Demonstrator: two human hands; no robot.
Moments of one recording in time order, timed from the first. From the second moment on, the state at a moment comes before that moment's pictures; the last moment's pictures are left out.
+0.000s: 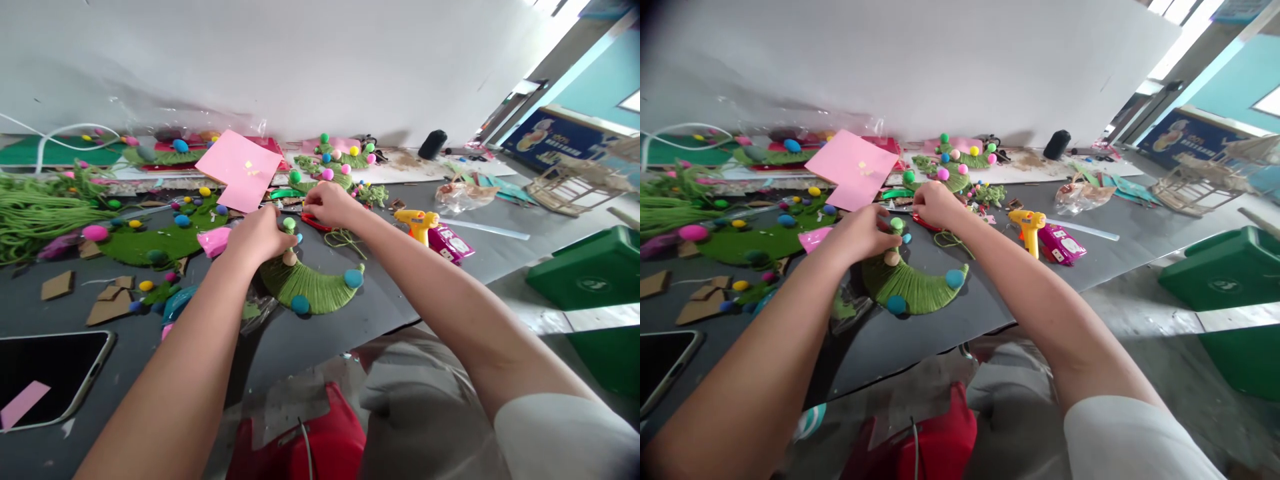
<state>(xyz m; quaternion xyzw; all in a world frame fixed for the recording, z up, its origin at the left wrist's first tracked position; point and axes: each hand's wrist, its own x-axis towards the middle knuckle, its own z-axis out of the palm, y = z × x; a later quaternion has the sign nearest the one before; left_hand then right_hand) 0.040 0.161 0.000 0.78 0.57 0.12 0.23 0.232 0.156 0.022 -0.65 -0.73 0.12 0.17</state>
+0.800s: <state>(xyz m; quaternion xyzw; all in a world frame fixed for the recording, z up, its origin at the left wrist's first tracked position) 0.033 0.160 0.007 0.76 0.55 0.18 0.29 0.233 0.115 0.029 -0.53 -0.81 0.25 0.07</state>
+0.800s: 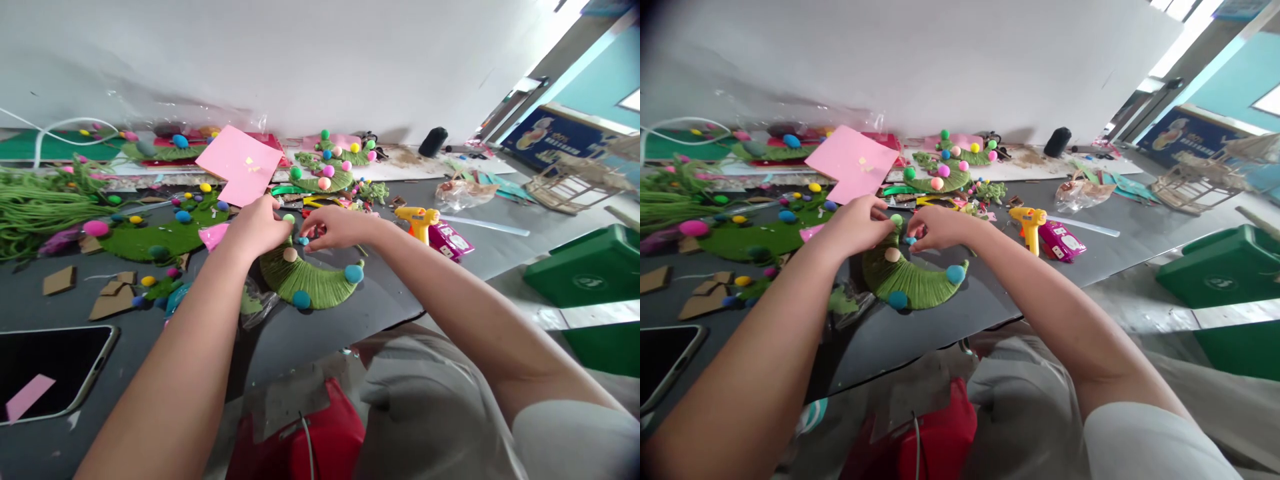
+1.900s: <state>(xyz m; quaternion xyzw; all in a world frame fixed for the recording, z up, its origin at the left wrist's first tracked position) -0.037 0.010 0.054 0.69 0.41 0.37 0.46 0.219 0.002 0.057 -0.49 -0.51 0.43 0.56</state>
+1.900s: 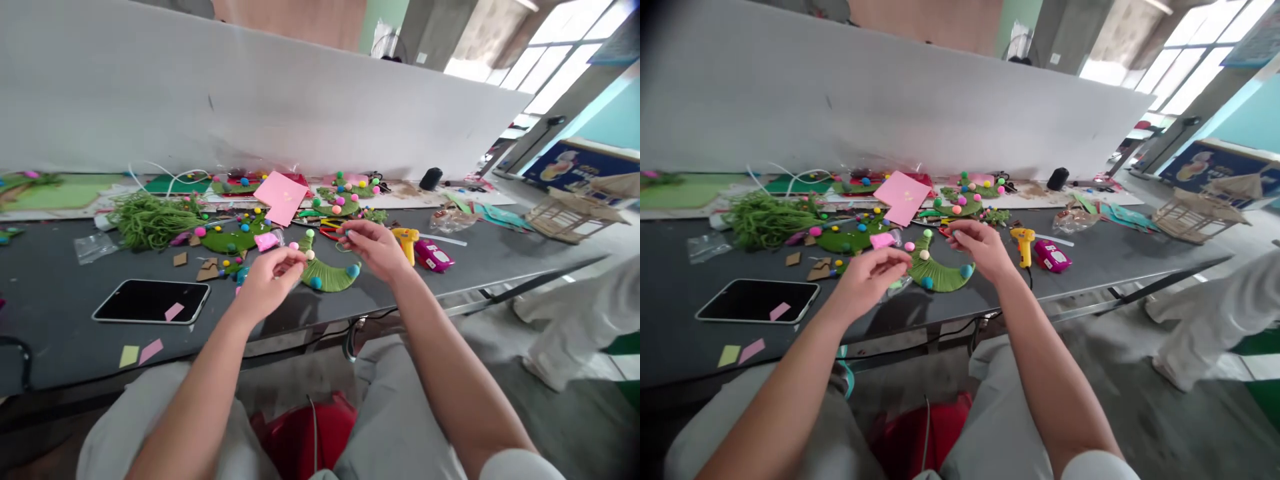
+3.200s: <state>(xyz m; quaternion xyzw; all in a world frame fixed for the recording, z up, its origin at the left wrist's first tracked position) -0.008 -0.014 0.029 0.30 0.30 0.56 0.71 0.144 0.057 0.036 -0.50 -0.57 0.39 0.52</state>
